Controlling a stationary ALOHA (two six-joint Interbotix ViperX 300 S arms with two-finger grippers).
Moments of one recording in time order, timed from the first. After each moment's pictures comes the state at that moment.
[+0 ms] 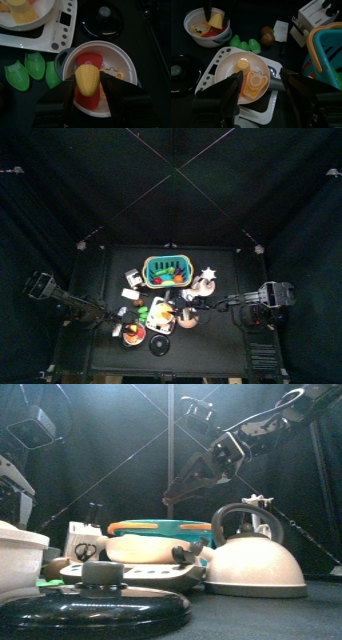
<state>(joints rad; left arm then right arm) -0.34 -0.34 1.18 0.14 -0.05 -0.35 -0.04 -0.04 0.67 0.22 -0.14 -0.39</state>
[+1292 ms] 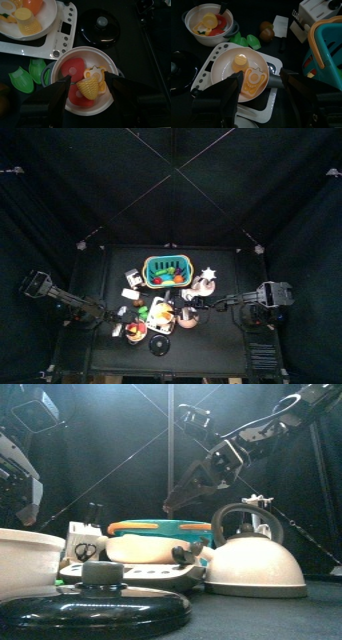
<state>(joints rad) -0.34 -0.47 1.16 0.15 0.05 -0.34 -0.05 -0.02 0.67 0.22 -0.14 -0.39</state>
